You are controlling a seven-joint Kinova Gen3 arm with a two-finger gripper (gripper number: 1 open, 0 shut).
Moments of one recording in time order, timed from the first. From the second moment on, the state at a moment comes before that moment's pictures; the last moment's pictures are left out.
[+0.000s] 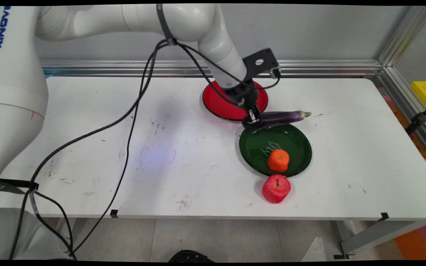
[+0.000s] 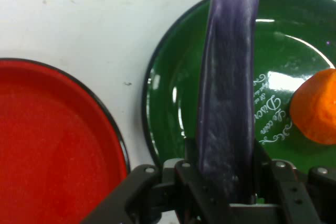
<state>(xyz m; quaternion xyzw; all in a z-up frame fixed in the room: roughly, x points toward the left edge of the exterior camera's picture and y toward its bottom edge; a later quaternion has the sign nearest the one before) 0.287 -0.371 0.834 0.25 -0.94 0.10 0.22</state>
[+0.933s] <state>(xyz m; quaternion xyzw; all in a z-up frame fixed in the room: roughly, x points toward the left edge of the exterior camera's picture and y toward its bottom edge) 0.267 -0.364 0.784 0.26 -0.94 0.09 0.22</state>
